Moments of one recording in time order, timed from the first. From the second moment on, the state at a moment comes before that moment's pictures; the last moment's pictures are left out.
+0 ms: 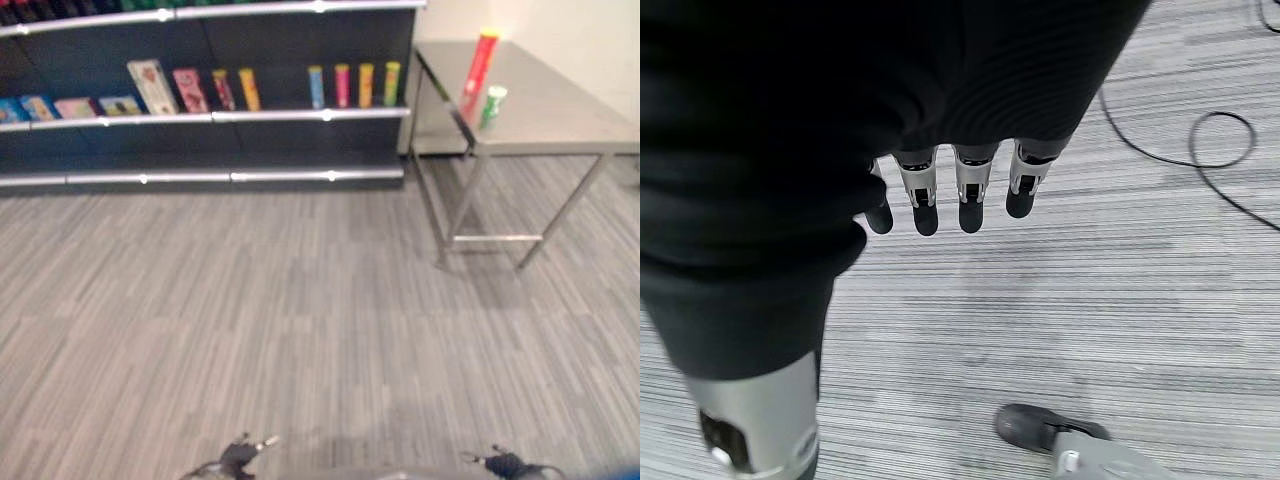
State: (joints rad) left arm 0.03 0.22 -0.16 1.22 -0.22 -0.08 0.00; right arm 0.00 -0.30 0.15 1.23 0.10 0.01 -0.06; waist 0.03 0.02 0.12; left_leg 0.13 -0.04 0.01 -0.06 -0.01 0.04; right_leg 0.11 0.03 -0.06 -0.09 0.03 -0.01
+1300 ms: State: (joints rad) left arm 0.03 0.22 -0.15 1.22 -0.22 -0.07 0.00; right arm 0.01 -0.30 0.15 1.23 0.10 0.01 -0.06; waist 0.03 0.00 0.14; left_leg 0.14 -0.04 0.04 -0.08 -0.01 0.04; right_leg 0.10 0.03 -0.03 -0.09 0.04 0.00
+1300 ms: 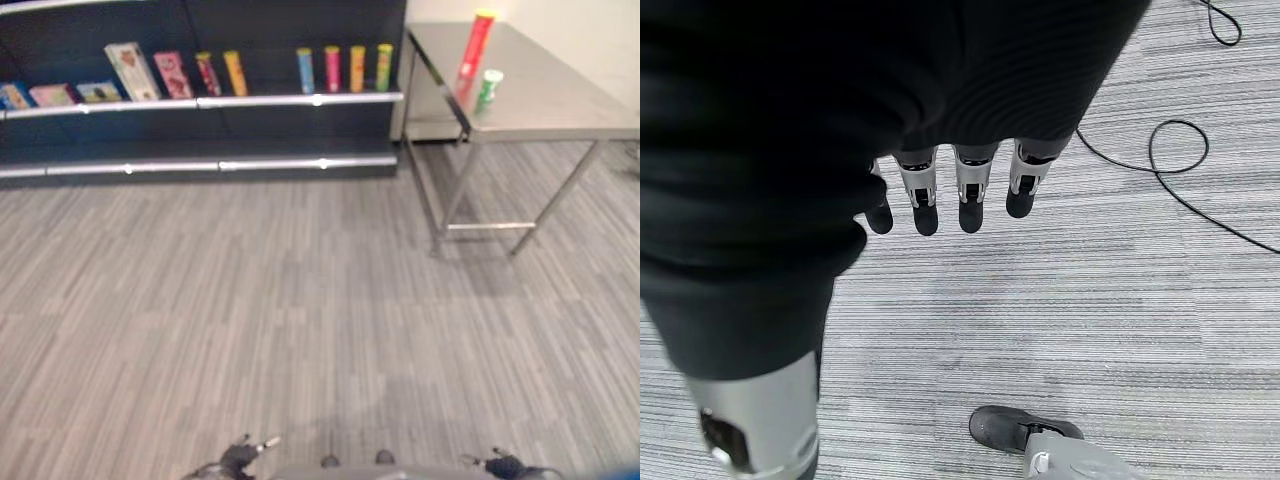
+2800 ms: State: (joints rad) left arm -0.07 0.20 -0.15 1.22 -0.30 -0.07 0.00; right arm -0.03 -0.36 0.20 1.18 0.14 -0.01 -0.06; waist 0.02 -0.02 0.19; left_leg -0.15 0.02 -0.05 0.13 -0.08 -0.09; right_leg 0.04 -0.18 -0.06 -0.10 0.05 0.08
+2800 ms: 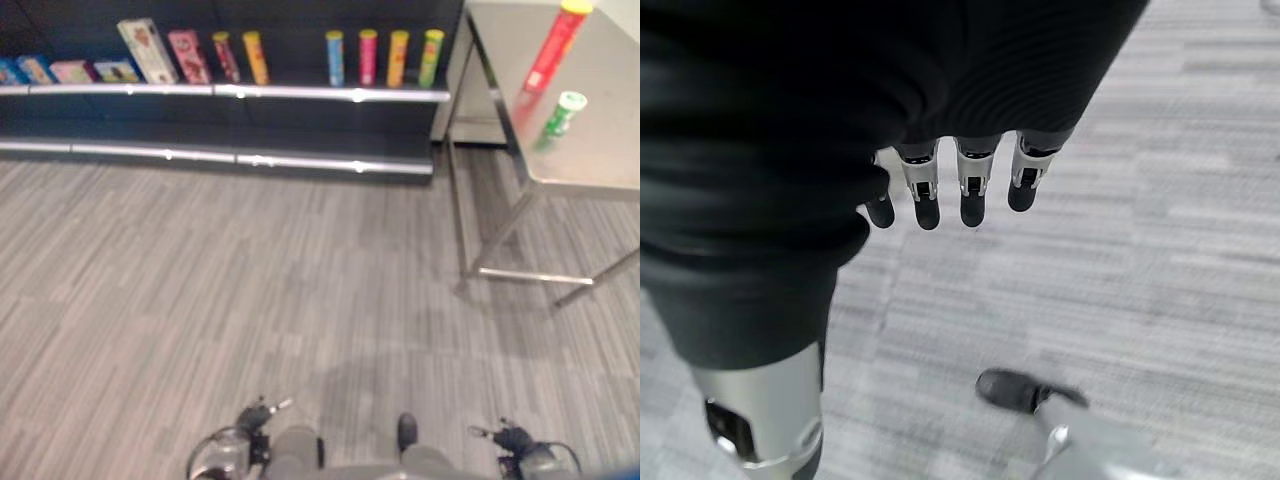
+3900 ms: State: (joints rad) left arm -0.03 0.25 -0.16 1.27 -0.24 -0.07 0.02; right arm -0.01 -0.28 0.18 1.16 0.12 -0.01 -0.07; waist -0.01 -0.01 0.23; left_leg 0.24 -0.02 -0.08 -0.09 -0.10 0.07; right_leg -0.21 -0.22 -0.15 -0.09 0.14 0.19
